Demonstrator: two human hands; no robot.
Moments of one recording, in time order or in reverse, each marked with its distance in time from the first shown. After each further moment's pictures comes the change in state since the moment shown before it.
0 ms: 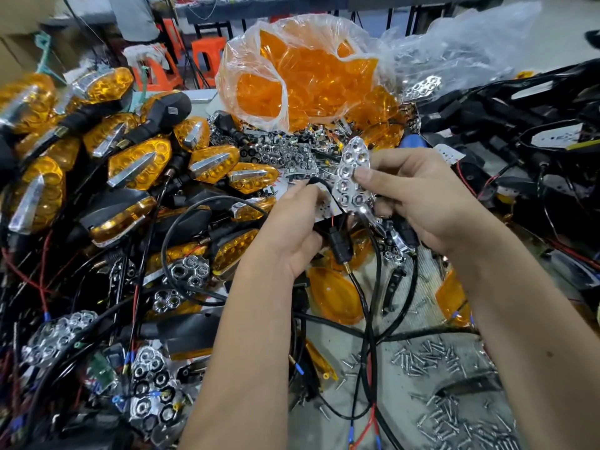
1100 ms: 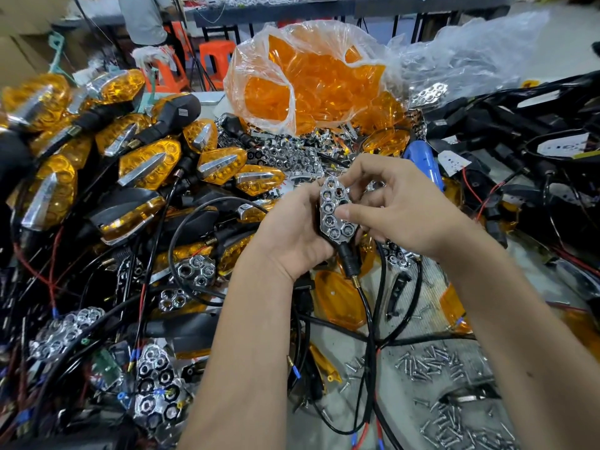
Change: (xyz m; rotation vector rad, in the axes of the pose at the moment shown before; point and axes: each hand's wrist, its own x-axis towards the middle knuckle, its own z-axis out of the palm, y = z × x) left_hand -0.024 0.016 0.001 -0.134 -0.232 -0.179; right_hand -0.001 -0.005 0.017 -0.350 -0.116 -0.046
